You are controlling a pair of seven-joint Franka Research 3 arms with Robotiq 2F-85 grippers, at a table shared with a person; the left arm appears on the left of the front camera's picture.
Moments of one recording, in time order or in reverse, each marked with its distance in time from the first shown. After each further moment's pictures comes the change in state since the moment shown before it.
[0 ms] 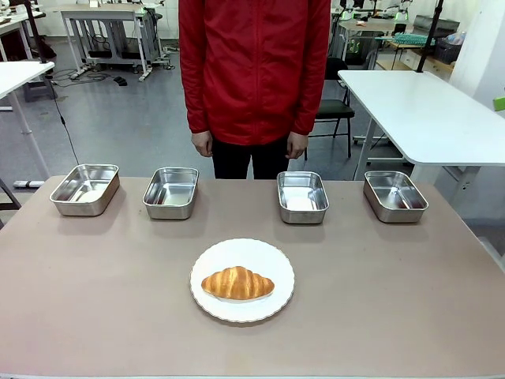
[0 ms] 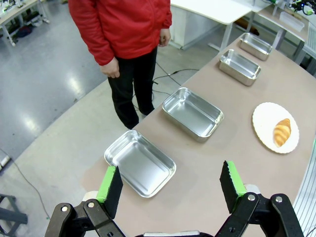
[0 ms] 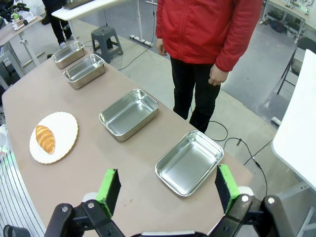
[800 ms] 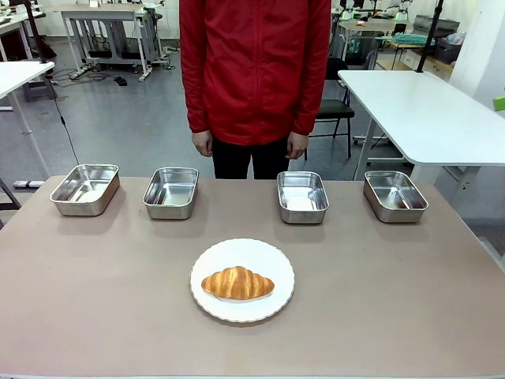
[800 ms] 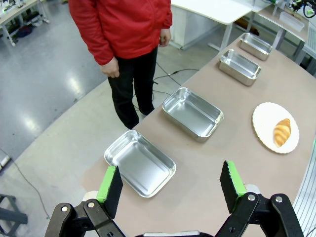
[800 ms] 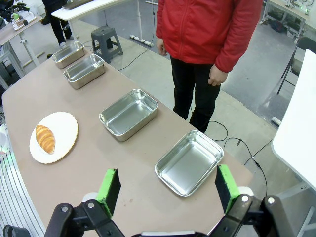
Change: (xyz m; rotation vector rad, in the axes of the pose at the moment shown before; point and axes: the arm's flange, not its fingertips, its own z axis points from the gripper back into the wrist) left arm 0.000 0.000 0.000 0.000 0.000 0.000; right arm 0.000 0.000 0.000 0.000 0.000 0.000
